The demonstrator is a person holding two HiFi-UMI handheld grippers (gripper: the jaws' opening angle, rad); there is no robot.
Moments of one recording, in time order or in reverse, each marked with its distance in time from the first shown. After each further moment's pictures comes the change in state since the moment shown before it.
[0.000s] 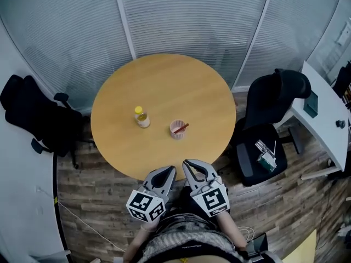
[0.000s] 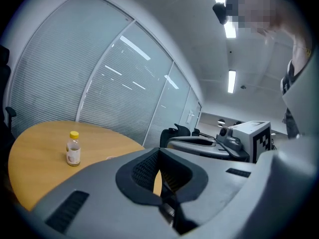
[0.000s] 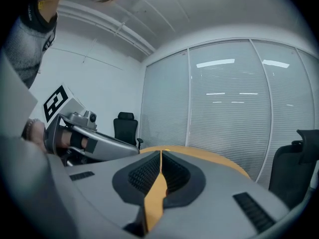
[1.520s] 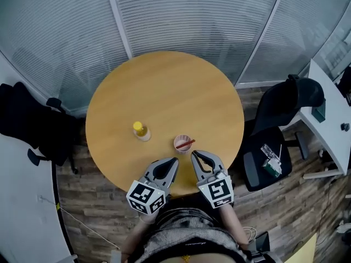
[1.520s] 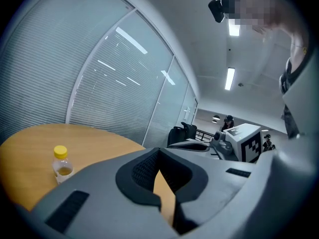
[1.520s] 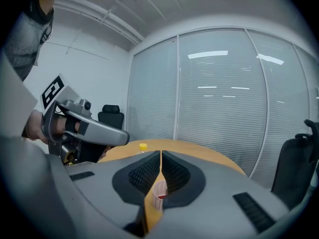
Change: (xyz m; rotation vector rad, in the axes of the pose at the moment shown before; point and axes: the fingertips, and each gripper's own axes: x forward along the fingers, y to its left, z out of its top) left arm 0.101 0.106 0.035 0.033 0.042 -0.077; right arm 0.118 -0.104 -0.029 0.047 0.076 -0.100
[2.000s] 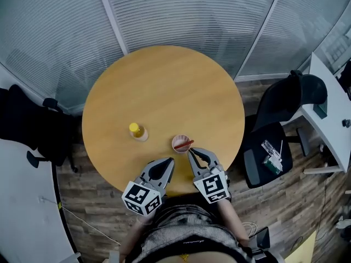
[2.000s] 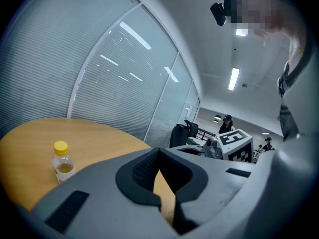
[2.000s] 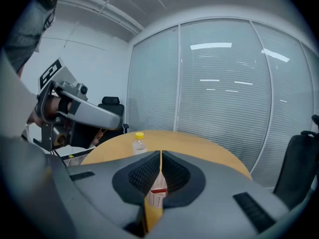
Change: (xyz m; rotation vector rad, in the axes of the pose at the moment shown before) left arm 0.014 0.018 -0.007 -0.038 0.045 0.010; right arm 0.033 -0.016 -0.034 -0.012 0.090 0.012
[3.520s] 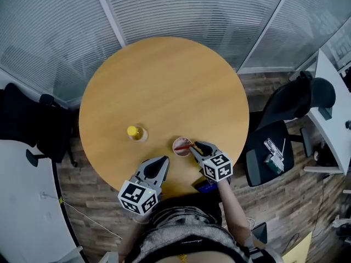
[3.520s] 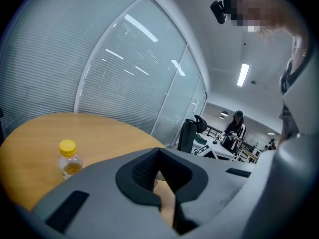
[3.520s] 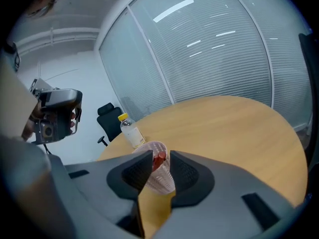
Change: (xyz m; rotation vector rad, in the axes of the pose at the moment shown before) left arm 0.024 0.051 -0.006 -0.035 0.081 0.061; right arm 0.084 -0.044 -0.116 0.409 0.198 0.181
